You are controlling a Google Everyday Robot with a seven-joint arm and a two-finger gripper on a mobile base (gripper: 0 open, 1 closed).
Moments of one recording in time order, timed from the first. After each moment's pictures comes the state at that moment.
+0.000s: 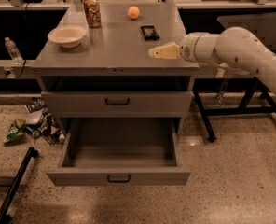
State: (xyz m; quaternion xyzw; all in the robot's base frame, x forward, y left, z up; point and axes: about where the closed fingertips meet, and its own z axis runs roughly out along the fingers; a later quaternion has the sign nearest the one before) arm 0.771 -0.127 0.882 -0.25 0.77 0.15 0.56
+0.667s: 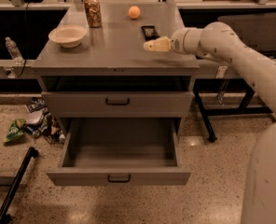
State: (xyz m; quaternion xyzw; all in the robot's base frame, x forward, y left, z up) arm 0.847 -0.118 0.862 -0.24 0.78 0.15 0.56
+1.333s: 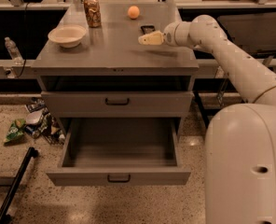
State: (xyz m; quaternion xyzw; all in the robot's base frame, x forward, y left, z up) arm 0.910 -0.101 0.854 -0.25 0.78 0.15 0.56
